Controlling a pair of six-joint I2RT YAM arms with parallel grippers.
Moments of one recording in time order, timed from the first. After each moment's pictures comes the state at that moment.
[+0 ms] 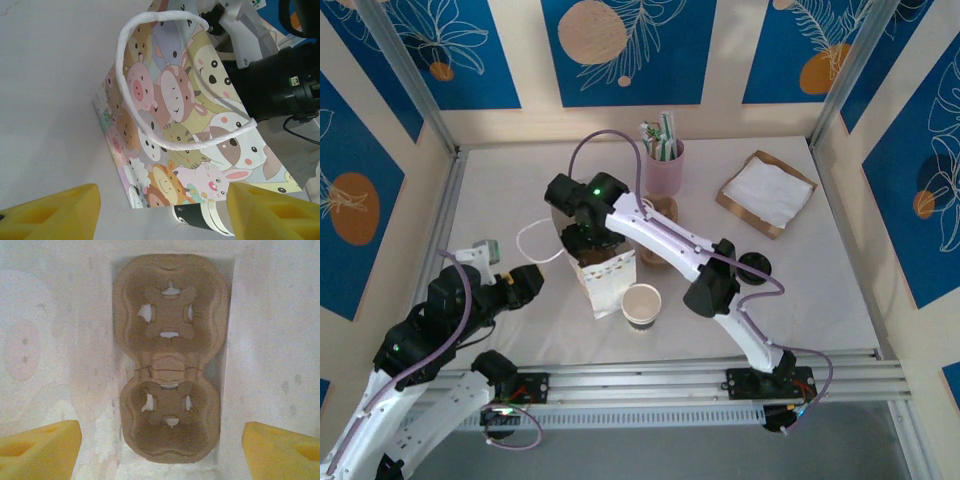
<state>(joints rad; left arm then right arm) -0.59 0.46 0.90 -0.96 -0.08 -0.75 1.00 2.33 2.53 -1.54 0.11 0.59</state>
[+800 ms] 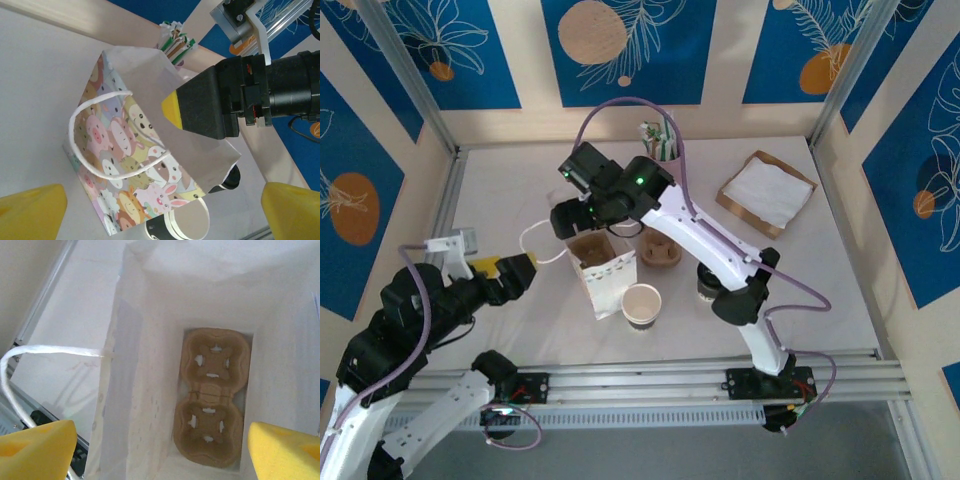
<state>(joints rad) -0.59 0.50 1.14 -0.97 -0.04 -0.65 1.02 2.08 2.53 -1.39 0.05 0.51</state>
